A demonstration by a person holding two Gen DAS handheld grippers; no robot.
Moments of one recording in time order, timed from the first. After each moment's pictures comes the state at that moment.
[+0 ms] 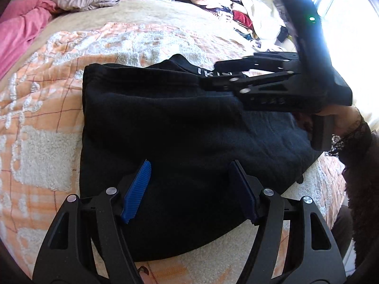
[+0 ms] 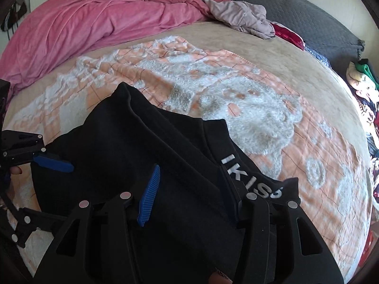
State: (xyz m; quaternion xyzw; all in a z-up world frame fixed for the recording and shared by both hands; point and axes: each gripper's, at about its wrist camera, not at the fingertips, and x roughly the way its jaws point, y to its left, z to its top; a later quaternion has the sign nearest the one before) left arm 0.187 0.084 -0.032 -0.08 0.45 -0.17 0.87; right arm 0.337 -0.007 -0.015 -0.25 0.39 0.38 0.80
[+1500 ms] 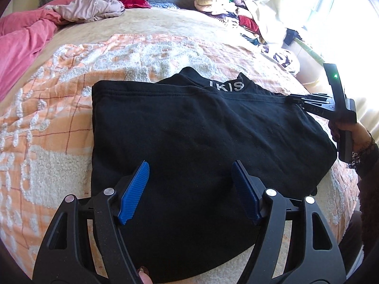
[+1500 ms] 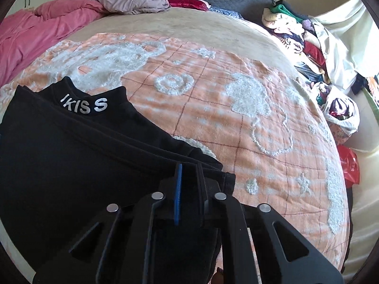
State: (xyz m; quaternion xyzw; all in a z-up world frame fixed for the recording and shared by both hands) left arm 0.201 0.085 -0.027 -0.06 0.43 -0.15 0.89; right arm 0.367 -0.211 -0.032 -0.17 0.43 0.14 0.88
